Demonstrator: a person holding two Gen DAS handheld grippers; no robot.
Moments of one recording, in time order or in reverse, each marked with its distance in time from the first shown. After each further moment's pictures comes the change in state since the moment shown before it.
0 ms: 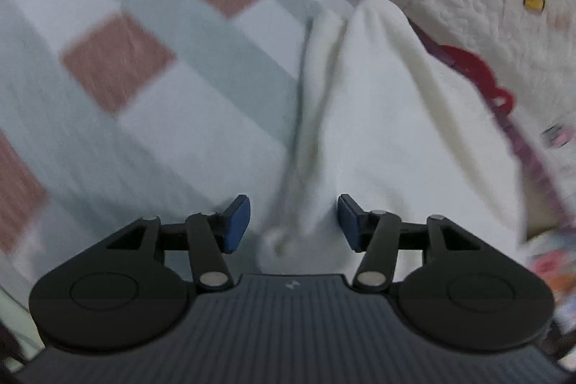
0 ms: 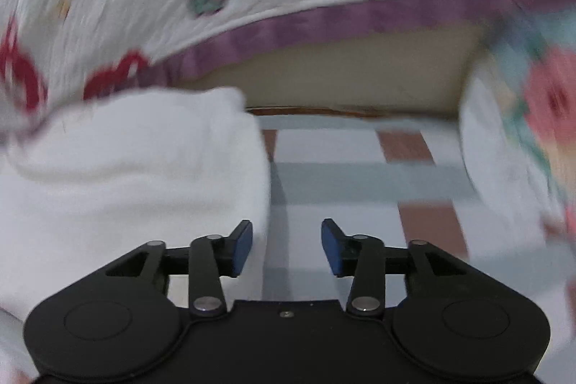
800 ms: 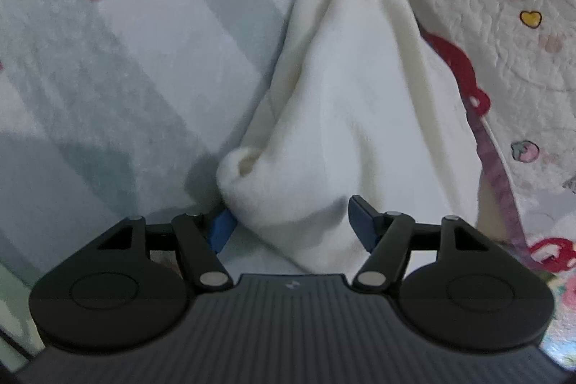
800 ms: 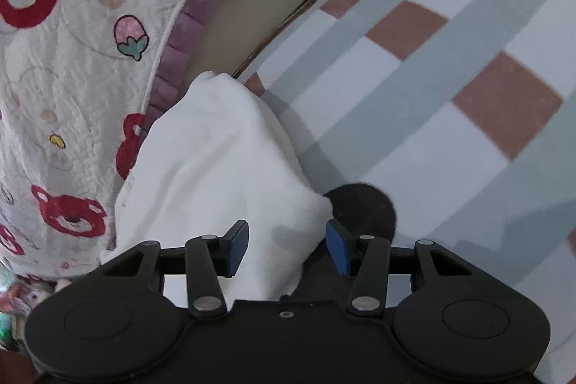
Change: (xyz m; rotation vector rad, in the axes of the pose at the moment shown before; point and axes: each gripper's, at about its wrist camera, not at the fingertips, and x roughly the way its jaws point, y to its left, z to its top) left arm 0.013 -0.001 -0.034 -0.114 0.040 -0.089; right arm -0.003 -0.050 -0.083 0.683 0.109 0.258
